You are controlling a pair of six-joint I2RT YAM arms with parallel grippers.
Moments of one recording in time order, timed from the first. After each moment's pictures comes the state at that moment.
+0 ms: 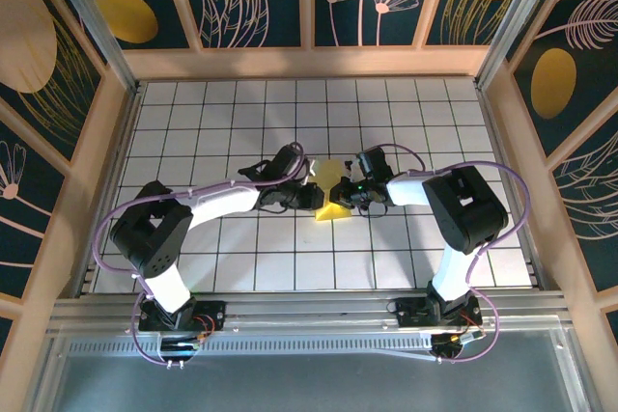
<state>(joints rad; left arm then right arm) -0.75 1.72 1.01 -0.22 0.35 -0.63 0.49 1.80 0.79 0.04 -0.56 0.70</state>
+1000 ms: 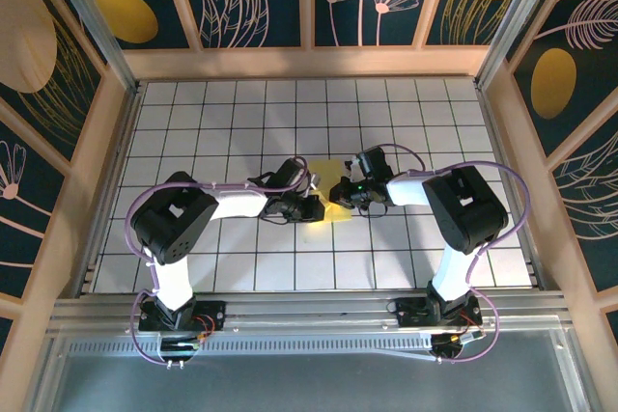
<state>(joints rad) -0.75 1.86 0.95 -0.07 0.44 -0.71 0.49 1.80 0.79 0.04 -0.57 0.70</state>
